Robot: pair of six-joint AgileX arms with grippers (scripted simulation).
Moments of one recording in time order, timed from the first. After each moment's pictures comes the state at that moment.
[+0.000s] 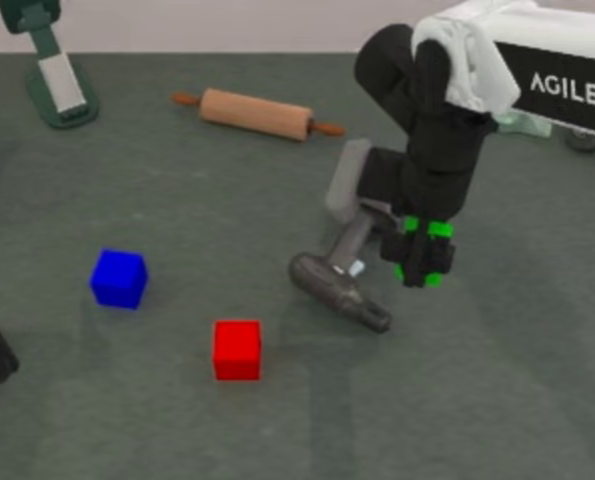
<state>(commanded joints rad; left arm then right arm) 0.00 0.00 0.00 0.00 0.00 0.00 0.53 2.20 1.75 -1.10 -0.01 -0.73</state>
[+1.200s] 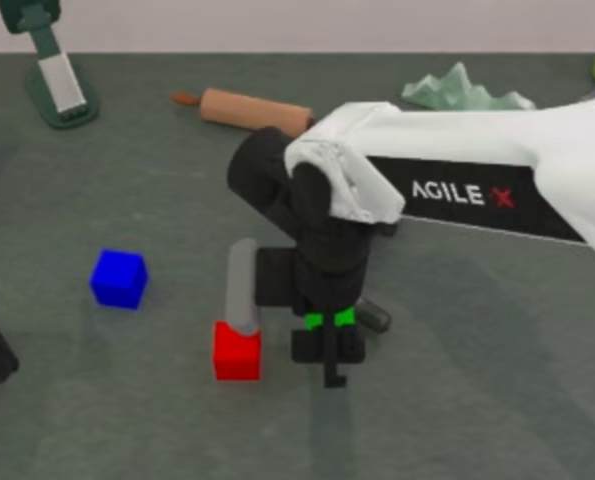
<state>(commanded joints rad) 0.00 0.00 0.00 0.00 0.00 0.00 0.78 2.25 1.66 -0.96 -0.01 -0.77</state>
